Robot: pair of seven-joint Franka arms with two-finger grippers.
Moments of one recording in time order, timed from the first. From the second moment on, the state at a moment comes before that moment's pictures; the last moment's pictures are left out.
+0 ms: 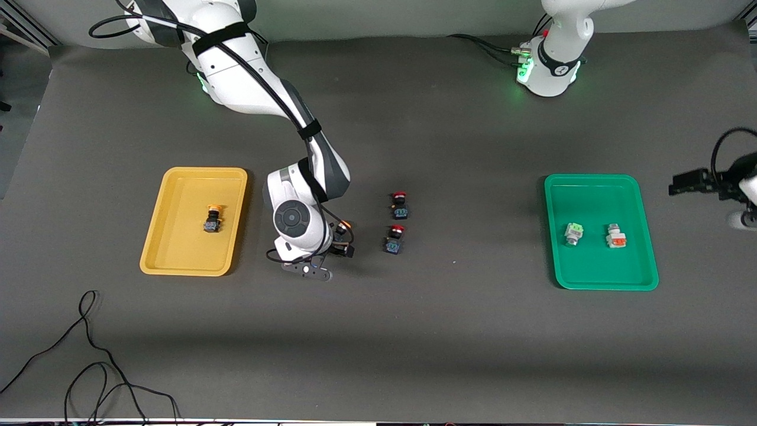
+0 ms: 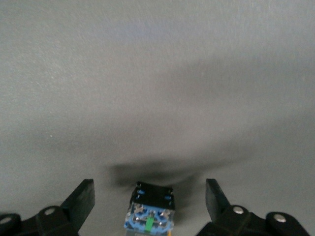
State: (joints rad) left arm 0.18 0.11 -0.09 -1.61 0.01 1.56 0.21; right arm 0.79 0.80 -0.30 -1.58 0.35 2.26 0.68
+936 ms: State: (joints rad) left arm -0.04 0.04 -0.04 -1.61 0.00 1.54 0.00; right arm 0.84 0.79 -0.29 -1.60 0.35 2.21 0.75
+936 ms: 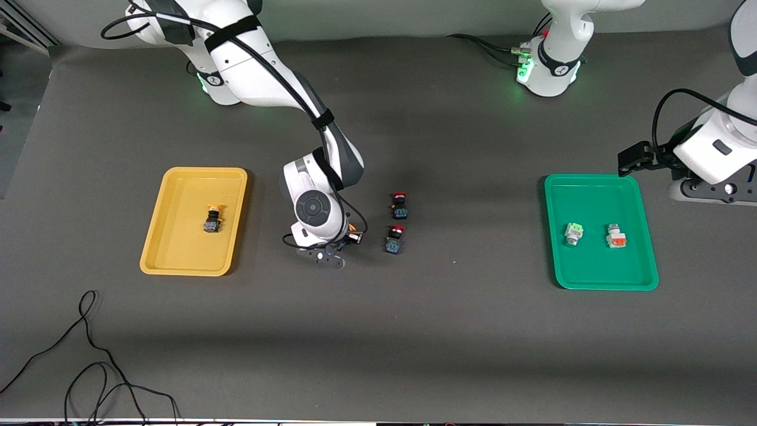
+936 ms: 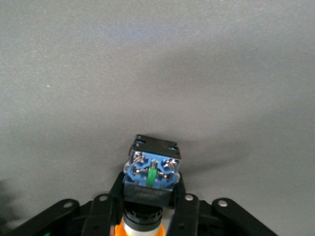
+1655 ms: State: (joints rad) left arm -0.04 0.04 -0.04 -1.60 0.00 1.54 0.00; right arm 0.83 0.50 -0.56 -1.58 0.33 1.74 0.40
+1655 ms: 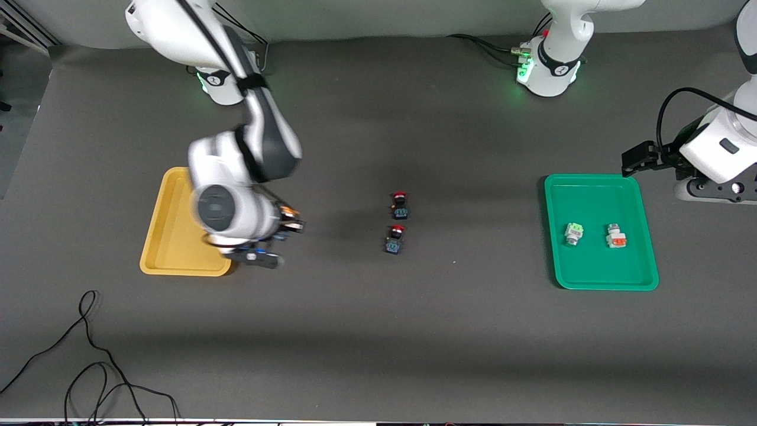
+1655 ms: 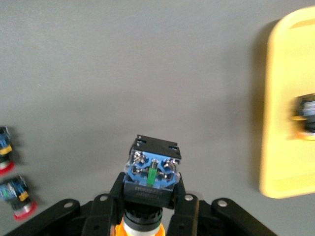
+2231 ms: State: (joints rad) left arm -0.04 0.04 -0.04 -1.60 0.00 1.54 0.00; right arm 0.83 0.43 -0.81 -1.82 0.23 1.81 -0.17
